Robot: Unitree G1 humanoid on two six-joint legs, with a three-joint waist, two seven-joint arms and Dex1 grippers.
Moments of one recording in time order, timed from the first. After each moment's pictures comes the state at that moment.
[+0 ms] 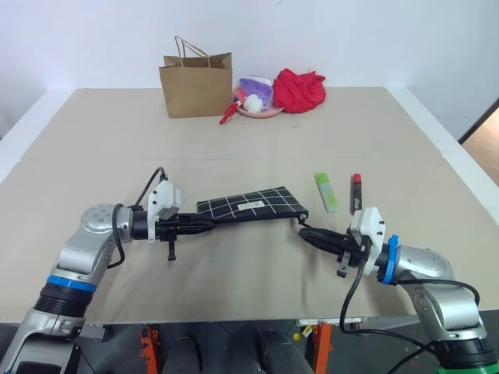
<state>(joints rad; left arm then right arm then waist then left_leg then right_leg) -0.42 0.64 -0.09 0.03 -0.44 0.24 -1.23 -0.09 -0.63 -0.07 -0.23 0.44 0.22 1.00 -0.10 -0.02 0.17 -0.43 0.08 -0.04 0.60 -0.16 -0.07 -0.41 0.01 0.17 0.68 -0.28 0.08</state>
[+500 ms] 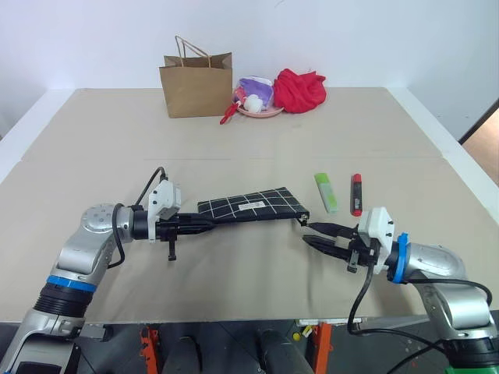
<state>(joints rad) -0.42 0.64 -0.09 0.03 -0.44 0.25 -1.23 -0.07 -0.68 -0.13 -0.23 0.43 0.17 1.04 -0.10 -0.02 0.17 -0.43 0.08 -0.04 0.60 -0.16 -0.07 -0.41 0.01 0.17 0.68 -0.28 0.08</state>
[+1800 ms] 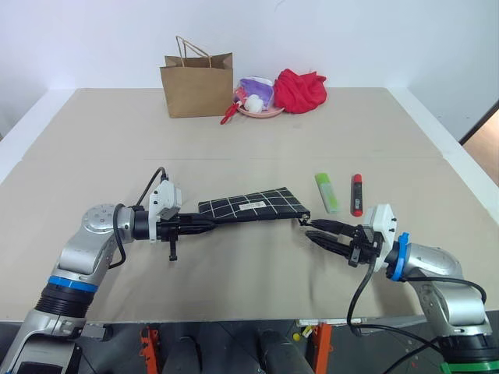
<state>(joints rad) -0.42 0.64 -0.09 0.03 -0.44 0.25 -1.23 -0.11 -0.64 -0.11 -0.15 0.47 0.19 1.04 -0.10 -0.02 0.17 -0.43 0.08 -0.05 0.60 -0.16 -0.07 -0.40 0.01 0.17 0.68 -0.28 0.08</state>
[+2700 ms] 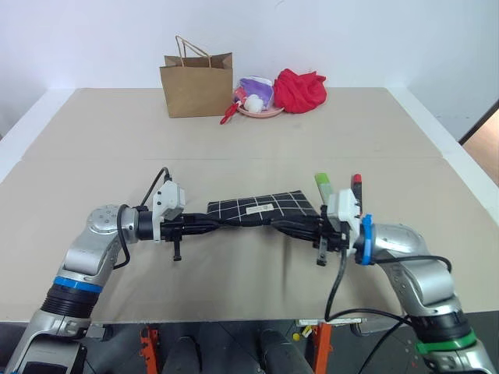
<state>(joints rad) -0.42 0.60 -0.09 0.01 -0.43 0.24 -1.23 -0.32 -0.57 0.08 -0.27 0.46 0.29 1.04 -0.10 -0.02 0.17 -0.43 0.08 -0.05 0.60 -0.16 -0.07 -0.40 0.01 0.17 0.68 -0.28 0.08</state>
